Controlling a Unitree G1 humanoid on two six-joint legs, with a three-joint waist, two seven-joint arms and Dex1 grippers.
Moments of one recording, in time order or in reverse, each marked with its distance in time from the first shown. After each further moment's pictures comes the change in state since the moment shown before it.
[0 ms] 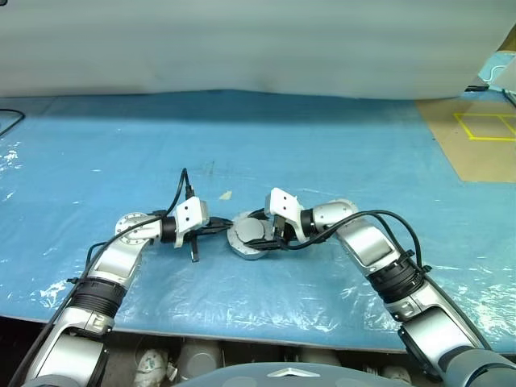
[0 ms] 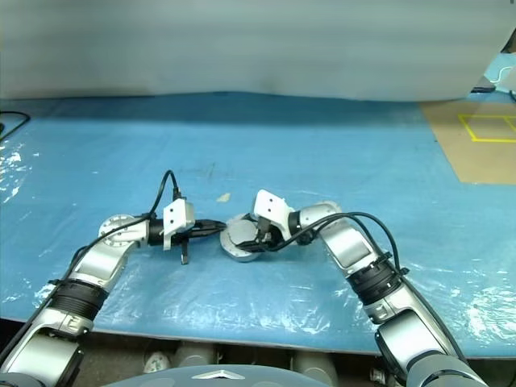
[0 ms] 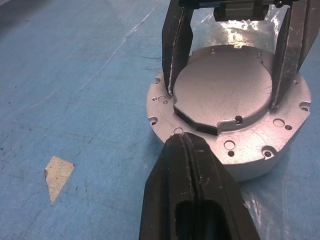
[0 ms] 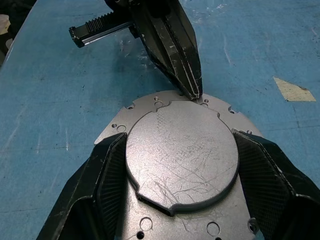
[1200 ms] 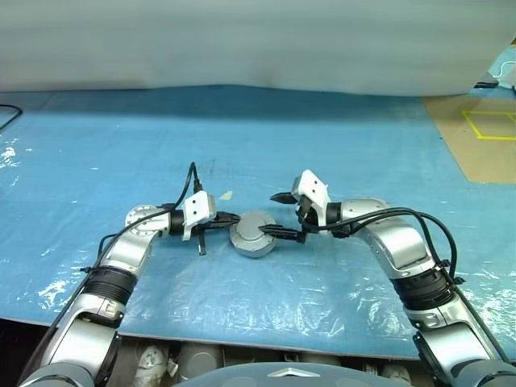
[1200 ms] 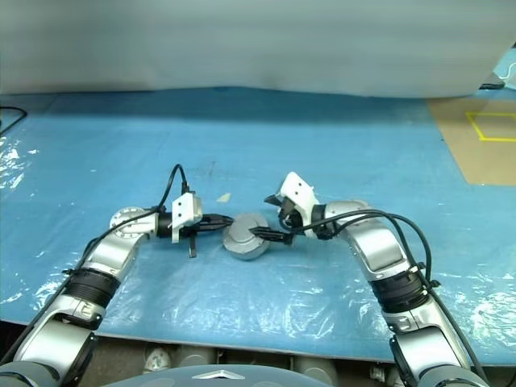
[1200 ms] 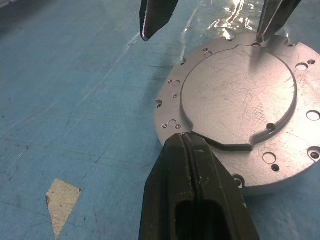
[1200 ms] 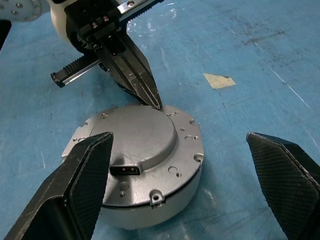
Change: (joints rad) left arm -0.090 -0.050 -0.017 0.113 0.008 -0.057 -0.032; right arm 0.100 -0.046 -0.260 -0.216 0.220 0.342 -0.112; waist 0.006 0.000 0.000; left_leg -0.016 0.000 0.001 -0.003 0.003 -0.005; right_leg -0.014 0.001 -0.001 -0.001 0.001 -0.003
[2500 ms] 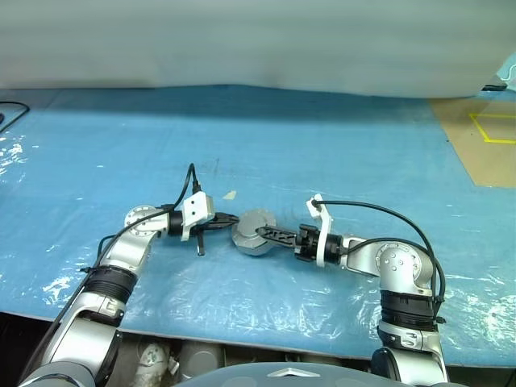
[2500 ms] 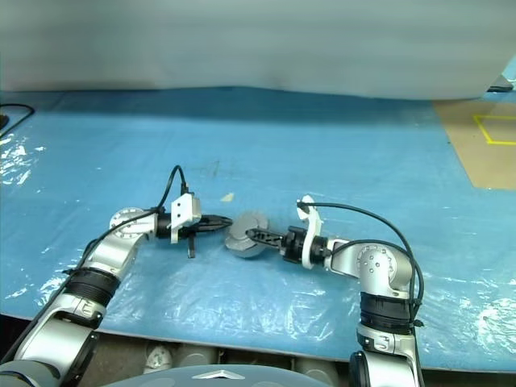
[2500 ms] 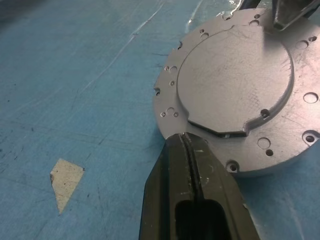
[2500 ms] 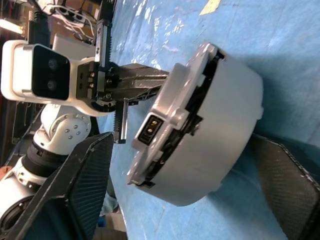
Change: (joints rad) left arm -0.007 -0.002 0.003 0.043 0.001 -0.022 -0.012; right arm 0.113 0.337 -0.406 0.028 0.438 0.642 -0.406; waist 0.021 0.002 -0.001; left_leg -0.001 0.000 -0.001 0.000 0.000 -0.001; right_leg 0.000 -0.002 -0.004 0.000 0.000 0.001
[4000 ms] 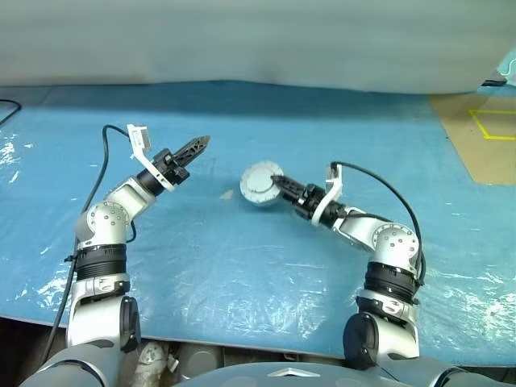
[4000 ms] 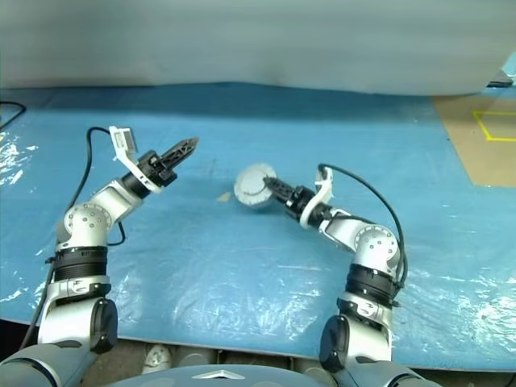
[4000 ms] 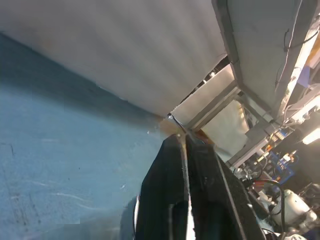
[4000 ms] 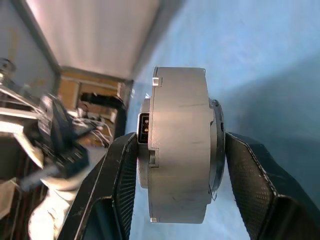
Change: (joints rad) left arm -0.127 -0.160 0.559 -0.189 -0.803 1.005 0.411; right arm -0.242 0.171 -0.304 0.207 0.170 -0.170 -0.268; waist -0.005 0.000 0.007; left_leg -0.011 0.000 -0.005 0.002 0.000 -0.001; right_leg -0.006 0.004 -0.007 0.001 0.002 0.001
